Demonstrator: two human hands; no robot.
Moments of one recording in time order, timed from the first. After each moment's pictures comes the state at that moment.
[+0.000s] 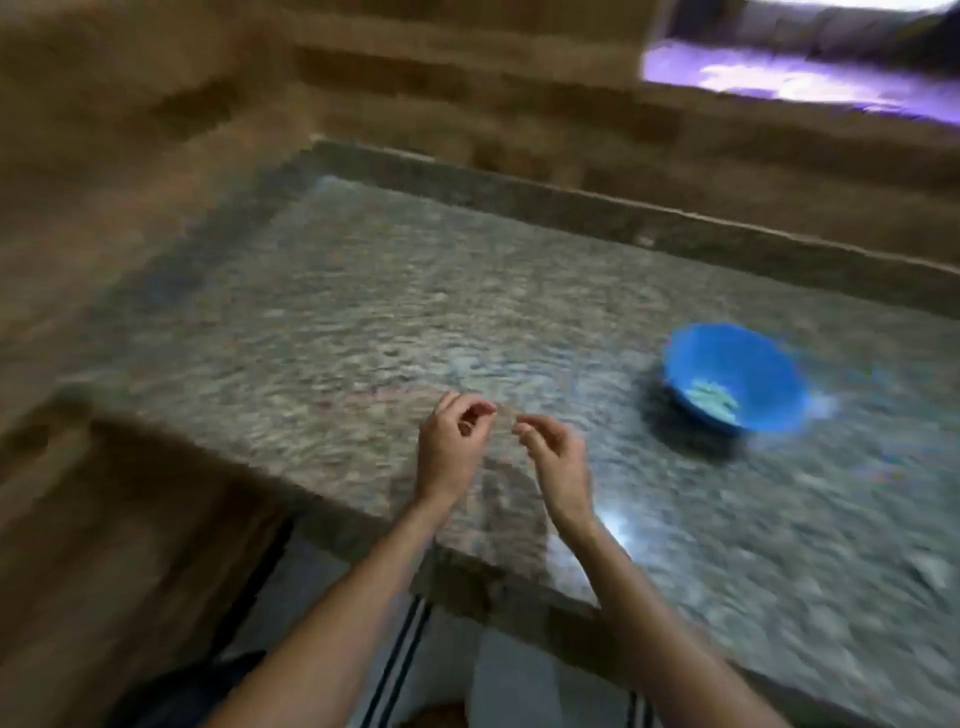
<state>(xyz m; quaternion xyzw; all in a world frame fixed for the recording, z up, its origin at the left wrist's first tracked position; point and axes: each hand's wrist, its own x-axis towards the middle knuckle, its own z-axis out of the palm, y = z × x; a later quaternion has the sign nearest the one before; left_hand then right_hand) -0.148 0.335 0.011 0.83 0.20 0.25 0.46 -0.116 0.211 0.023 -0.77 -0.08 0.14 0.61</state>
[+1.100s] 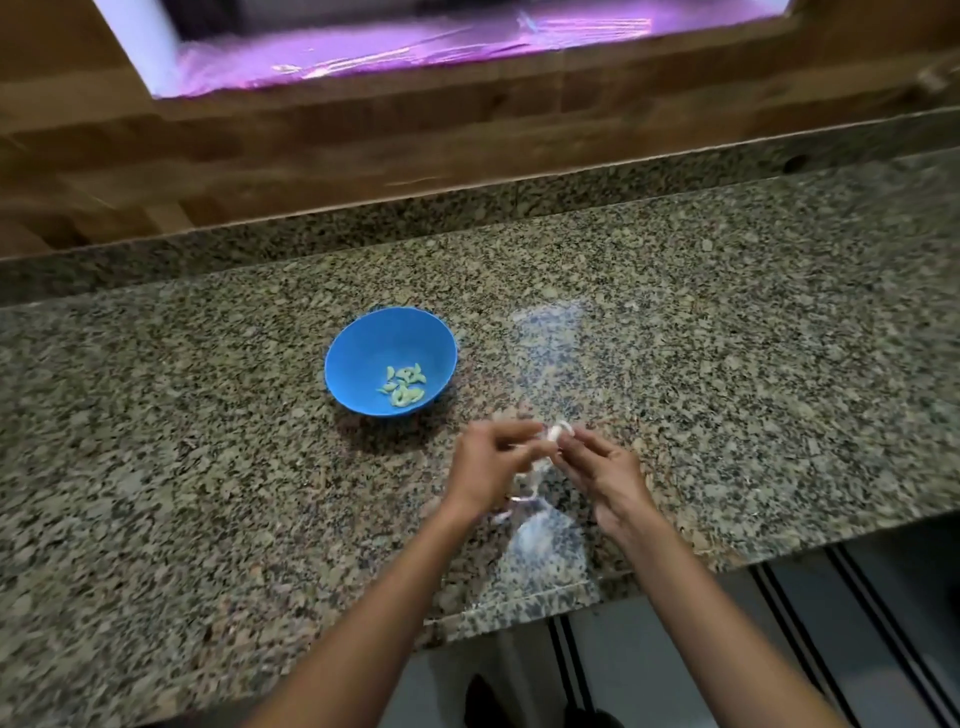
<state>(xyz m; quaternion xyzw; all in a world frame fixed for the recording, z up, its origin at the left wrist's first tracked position) -0.048 0.020 0.043 0.77 -0.01 -0.15 0.62 -0.067 -0.122 0.022 -0.45 0.31 0.08 0.83</state>
